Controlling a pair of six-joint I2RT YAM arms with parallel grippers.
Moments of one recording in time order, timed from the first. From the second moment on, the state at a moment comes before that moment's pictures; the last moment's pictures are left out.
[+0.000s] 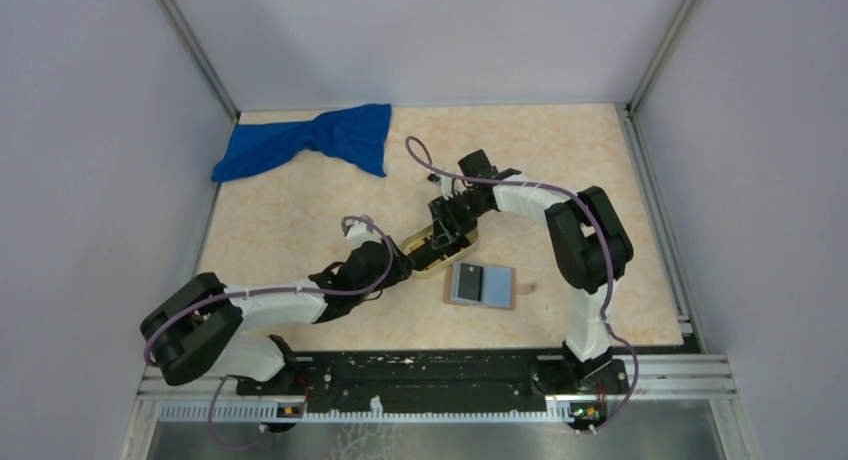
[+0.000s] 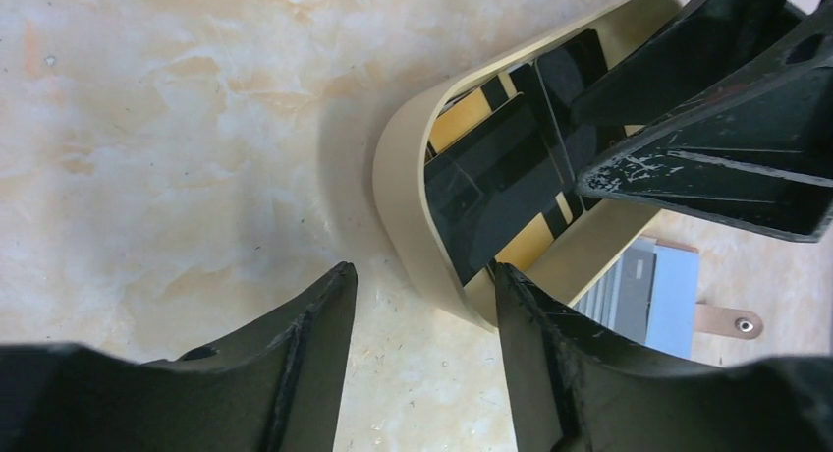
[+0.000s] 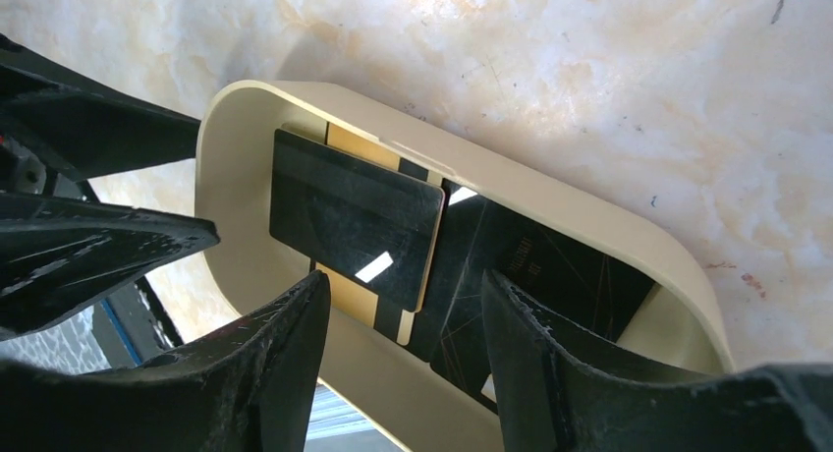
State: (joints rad) left arm -0.89 1.34 0.43 0.30 -0.40 -1.01; right arm 0.50 1.93 1.27 -0.46 -0.63 -0.08
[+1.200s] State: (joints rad) left arm -0.89 1.39 0.48 0.25 -0.35 -1.03; right arm 0.49 1.93 1.24 -0.32 -0.92 0.13
